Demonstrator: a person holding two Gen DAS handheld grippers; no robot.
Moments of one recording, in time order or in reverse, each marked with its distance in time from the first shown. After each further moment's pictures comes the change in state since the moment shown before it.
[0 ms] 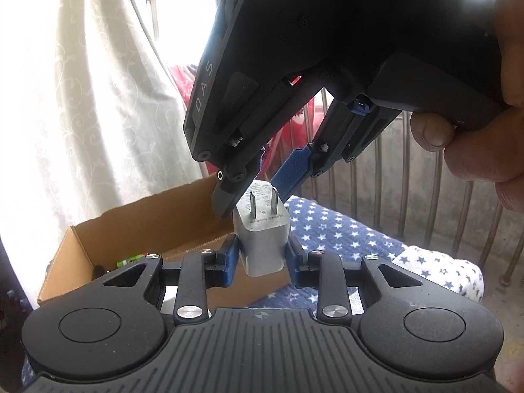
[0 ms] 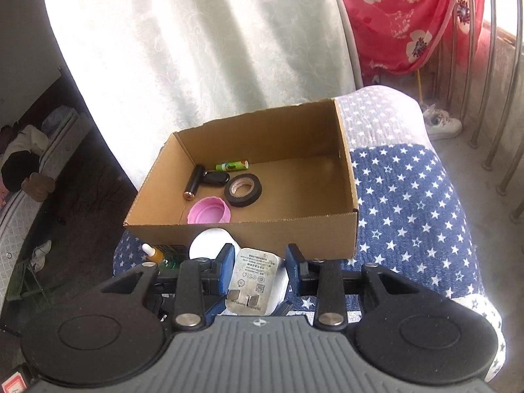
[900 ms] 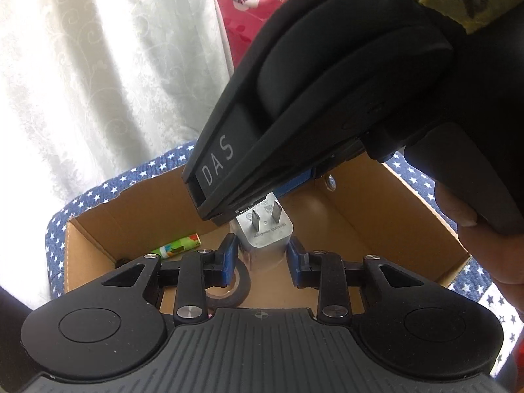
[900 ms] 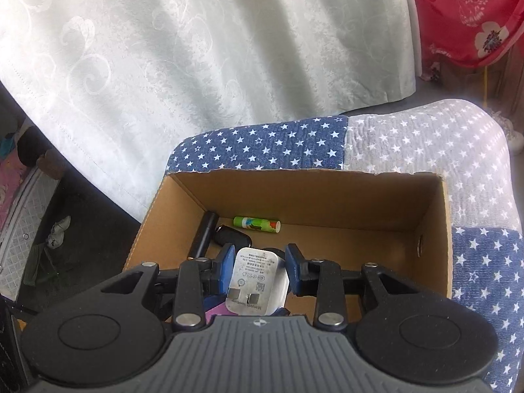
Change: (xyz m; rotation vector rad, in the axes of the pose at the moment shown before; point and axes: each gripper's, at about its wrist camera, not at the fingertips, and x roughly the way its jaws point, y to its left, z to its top) left arm 0.208 0.133 0.071 -0.101 0.505 -0.016; right arm 0.181 0.008 0.143 -0.060 0.187 0.133
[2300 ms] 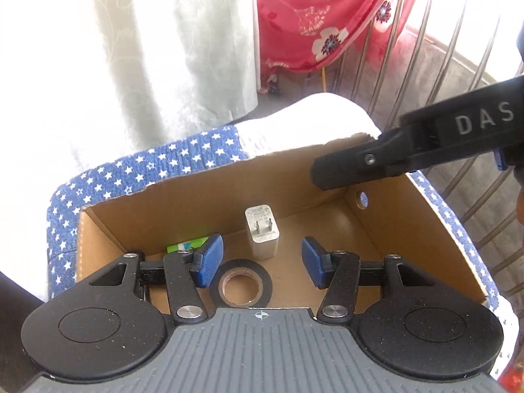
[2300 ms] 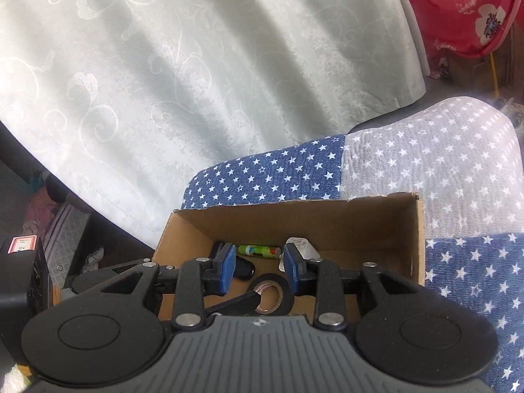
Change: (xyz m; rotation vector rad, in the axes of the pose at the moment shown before) left arm 0.018 0.034 0.007 -0.132 0.008 -0.002; right arm -0.041 -0.048 -0.001 0.085 -0.111 0.153
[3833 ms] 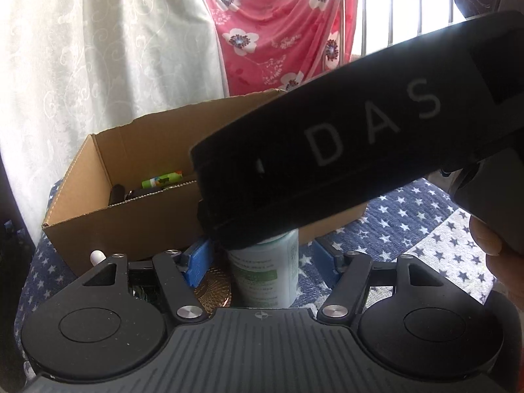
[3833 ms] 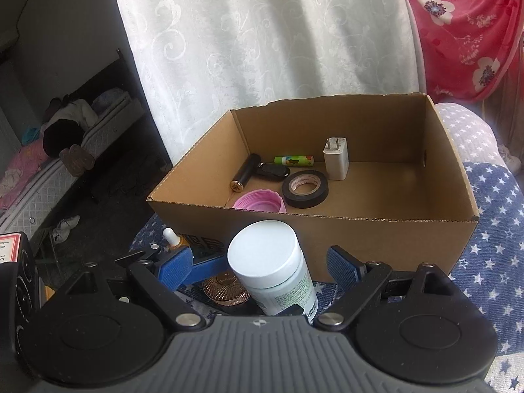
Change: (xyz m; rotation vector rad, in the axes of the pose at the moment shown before) left arm -0.056 -0.015 -0.187 0.099 -0.270 -0.030; right arm -0.024 0.072 -0.197 -0.219 -0.112 -0.117
